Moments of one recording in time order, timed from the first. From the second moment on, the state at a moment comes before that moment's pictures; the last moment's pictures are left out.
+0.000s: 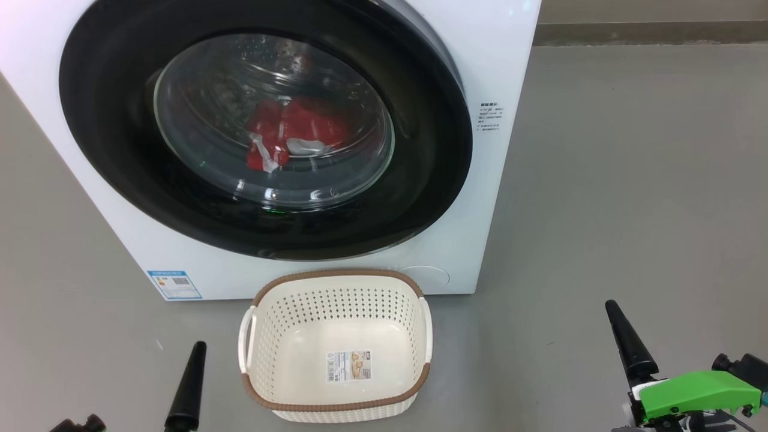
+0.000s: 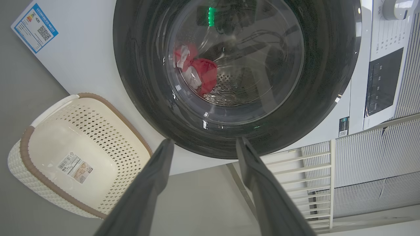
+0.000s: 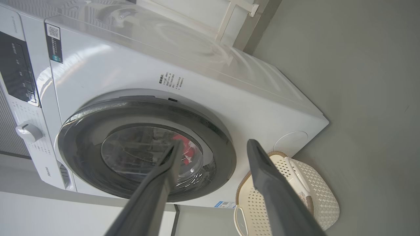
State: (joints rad) left arm -0.01 0.03 0.06 0.25 -1.28 -0.12 0.03; right arm -0.02 -0.03 -0.06 0.31 1.36 0.13 0.02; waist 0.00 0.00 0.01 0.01
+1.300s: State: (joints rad) left arm 0.04 0.05 0.03 0.17 -0.75 -0.11 -0.08; right arm -0.02 -0.06 0.00 0.30 0.88 0.13 -0.09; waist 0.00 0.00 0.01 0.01
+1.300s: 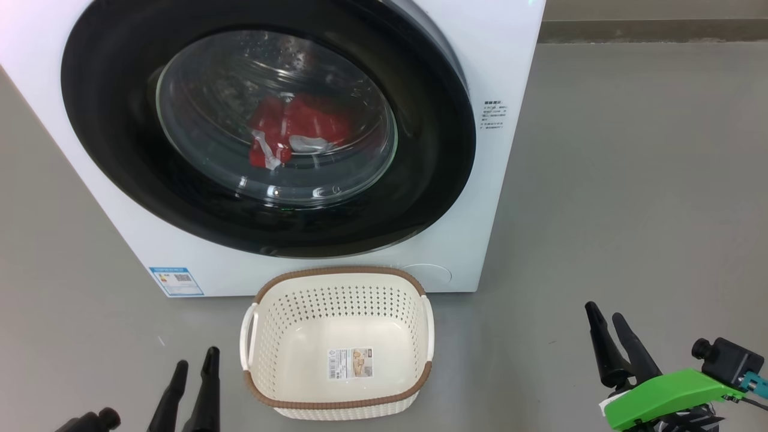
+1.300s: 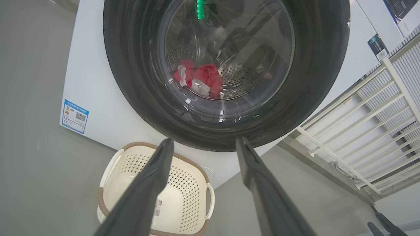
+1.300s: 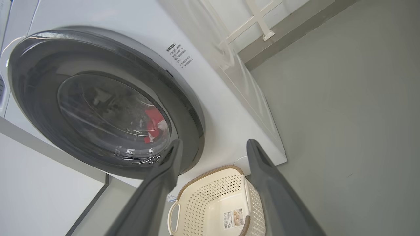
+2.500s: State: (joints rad) left arm 0.06 0.06 0.01 0.11 -0.32 -0.11 -0.19; right arm 0.00 -0.06 0.01 0.29 0.50 0.13 -0.19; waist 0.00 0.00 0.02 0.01
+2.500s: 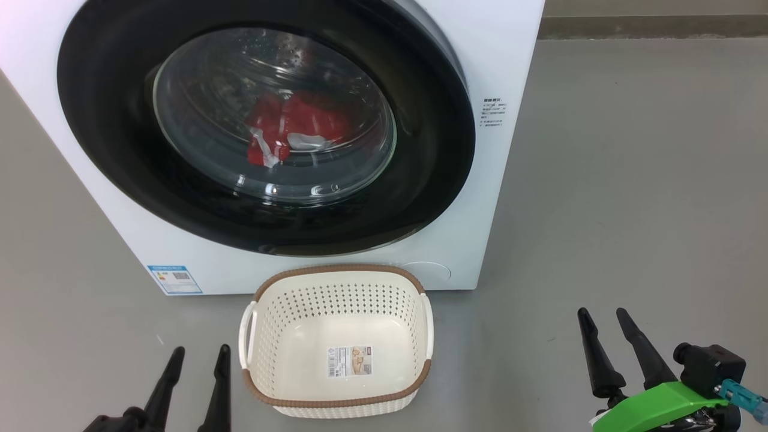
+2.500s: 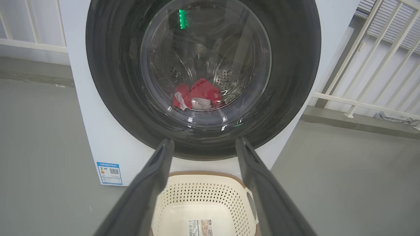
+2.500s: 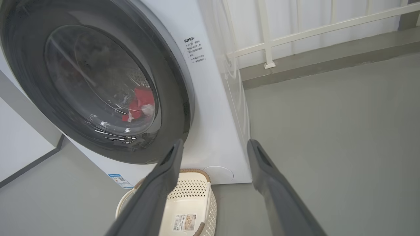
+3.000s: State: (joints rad) left arm 0.08 0.06 0.03 0.11 -0.18 -0.12 -0.23; right arm 0.02 -0.06 0.00 0.28 0.35 0.13 -0.23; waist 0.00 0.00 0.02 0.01
